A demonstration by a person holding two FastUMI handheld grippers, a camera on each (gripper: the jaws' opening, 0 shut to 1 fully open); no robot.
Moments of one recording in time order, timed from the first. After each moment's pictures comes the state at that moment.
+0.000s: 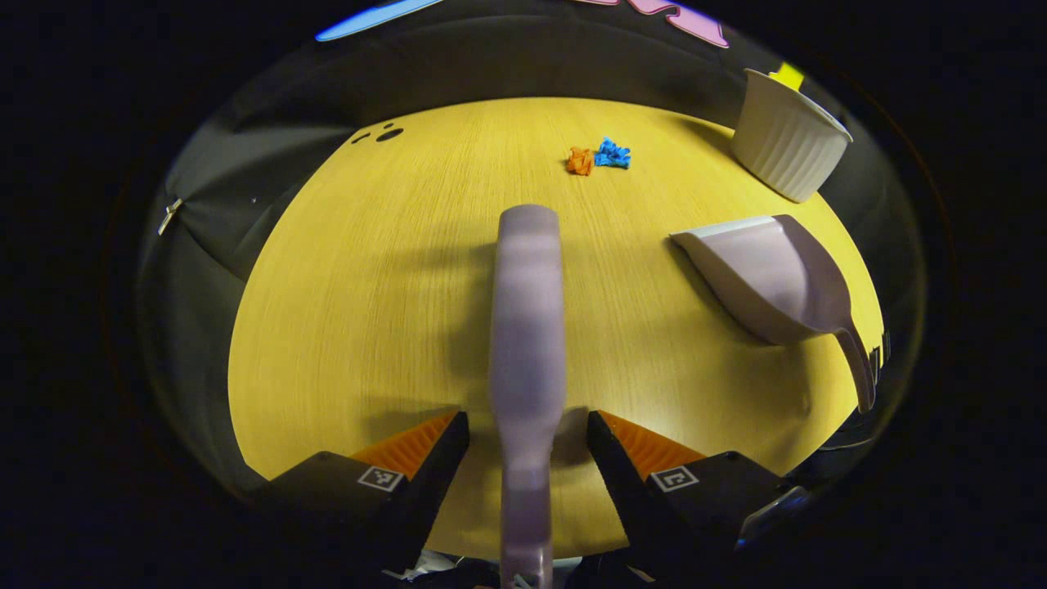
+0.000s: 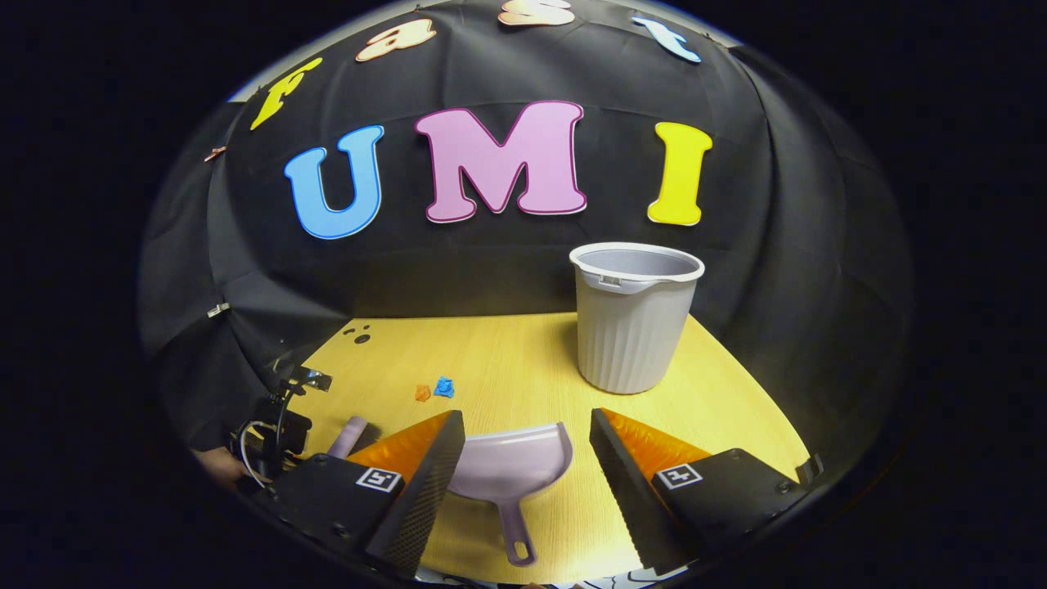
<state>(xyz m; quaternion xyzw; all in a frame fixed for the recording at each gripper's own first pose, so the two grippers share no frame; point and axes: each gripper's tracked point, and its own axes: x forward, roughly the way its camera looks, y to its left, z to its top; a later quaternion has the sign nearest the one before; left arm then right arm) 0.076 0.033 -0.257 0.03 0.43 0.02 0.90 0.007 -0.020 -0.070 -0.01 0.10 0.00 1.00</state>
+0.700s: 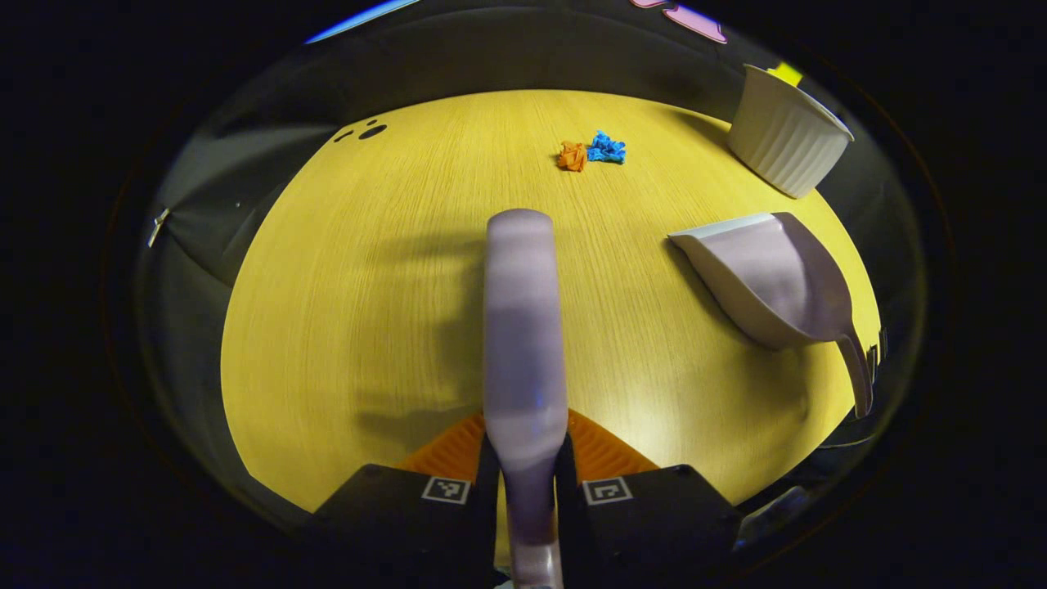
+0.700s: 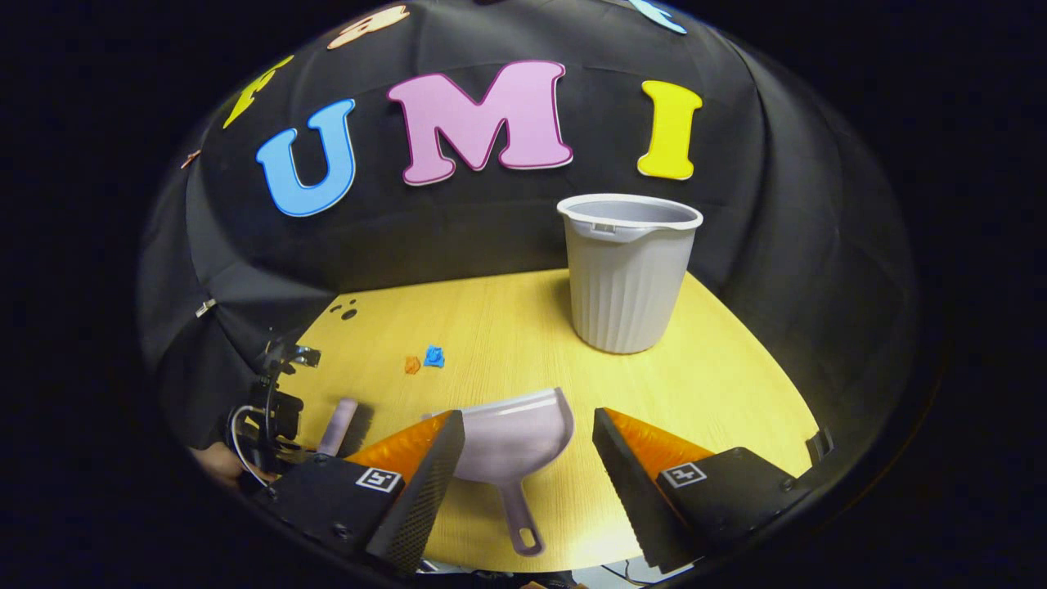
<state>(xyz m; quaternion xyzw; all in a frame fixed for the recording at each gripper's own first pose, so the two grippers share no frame) 0.090 0.032 -0.253 0.03 0.43 -0.01 0.90 0.014 -0.017 -0.118 0.01 0.19 -0.02 0.98</state>
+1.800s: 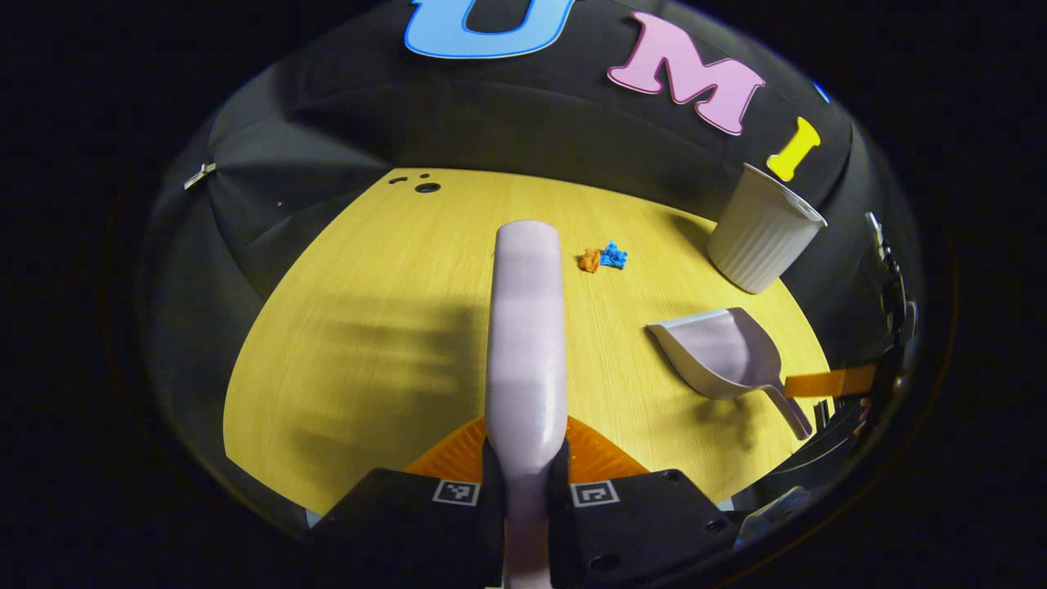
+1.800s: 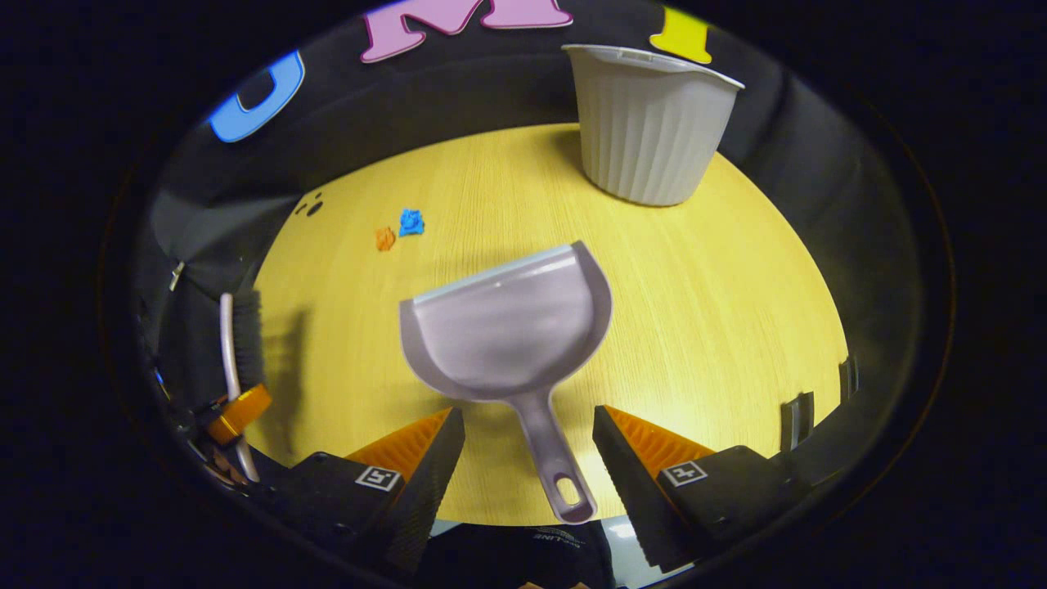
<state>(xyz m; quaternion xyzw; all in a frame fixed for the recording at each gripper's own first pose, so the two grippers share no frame) 0.055 0.074 -0.177 -0.06 0.29 -0.01 0.96 0.009 0.000 -0.252 0.03 0.44 -0.03 0.90</state>
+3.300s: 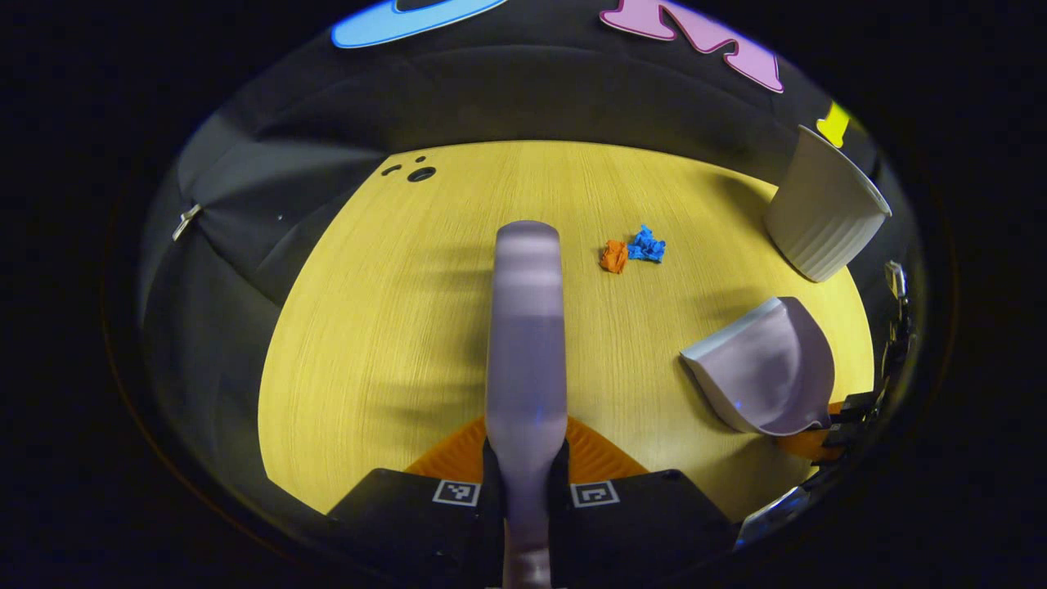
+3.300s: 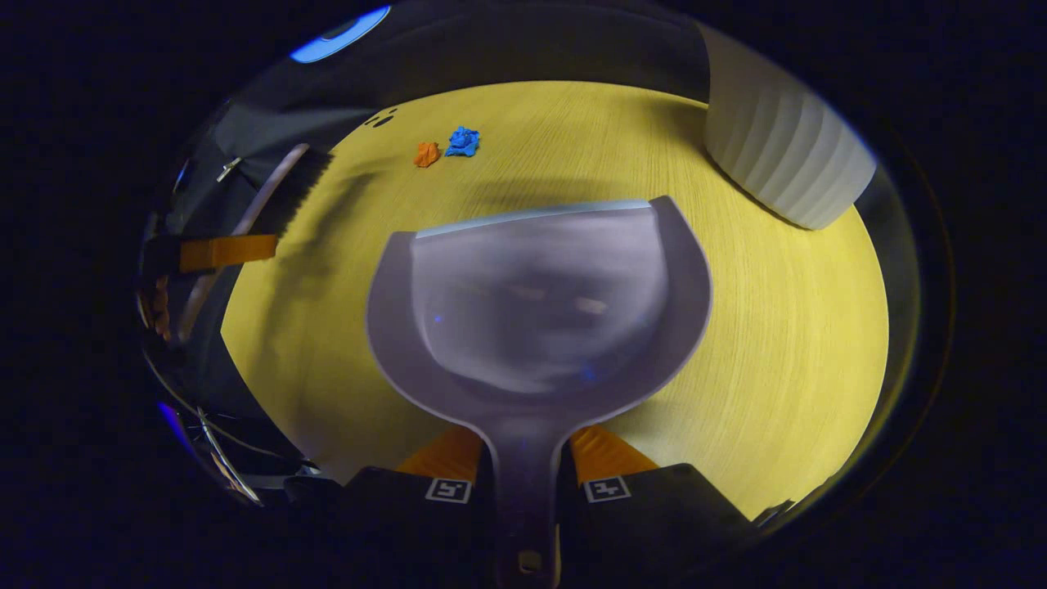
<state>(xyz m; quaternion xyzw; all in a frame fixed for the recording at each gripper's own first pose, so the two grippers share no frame) 0.156 0.047 -0.174 0.01 0.39 0.05 0.92 0.048 -0.020 -0.307 -0.06 0.48 0.14 0.86</state>
